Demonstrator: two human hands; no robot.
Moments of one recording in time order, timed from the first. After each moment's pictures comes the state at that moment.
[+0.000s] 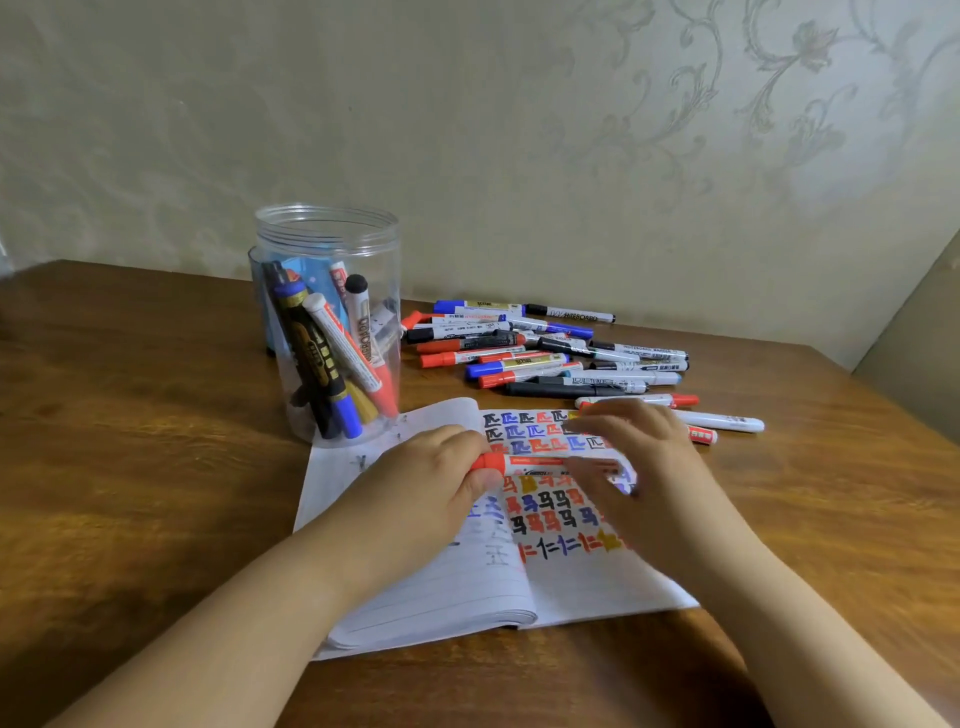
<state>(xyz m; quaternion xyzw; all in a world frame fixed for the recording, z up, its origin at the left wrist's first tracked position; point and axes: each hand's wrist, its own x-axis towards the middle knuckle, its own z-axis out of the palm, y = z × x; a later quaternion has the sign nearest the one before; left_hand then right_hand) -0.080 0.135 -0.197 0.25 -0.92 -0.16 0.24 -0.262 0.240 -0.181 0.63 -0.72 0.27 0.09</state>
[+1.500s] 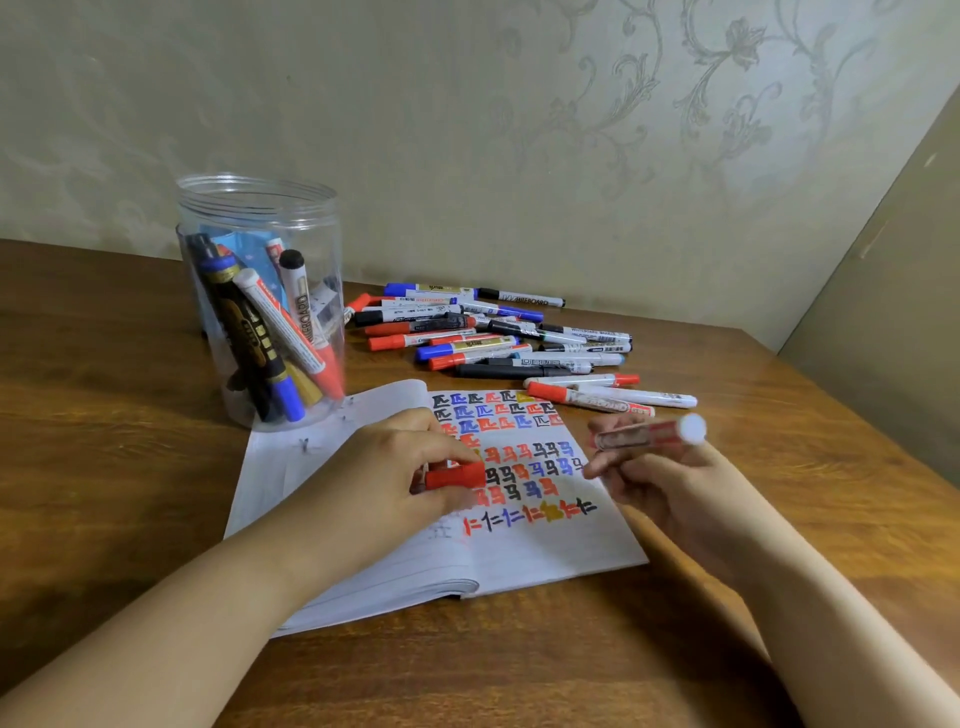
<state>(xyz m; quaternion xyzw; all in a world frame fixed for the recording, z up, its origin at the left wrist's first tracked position) -0.083 0.153 -0.191 0.22 -0.90 -0.28 0.26 -0.292 0.284 -0.176 0.37 -0.63 0.58 -0.37</state>
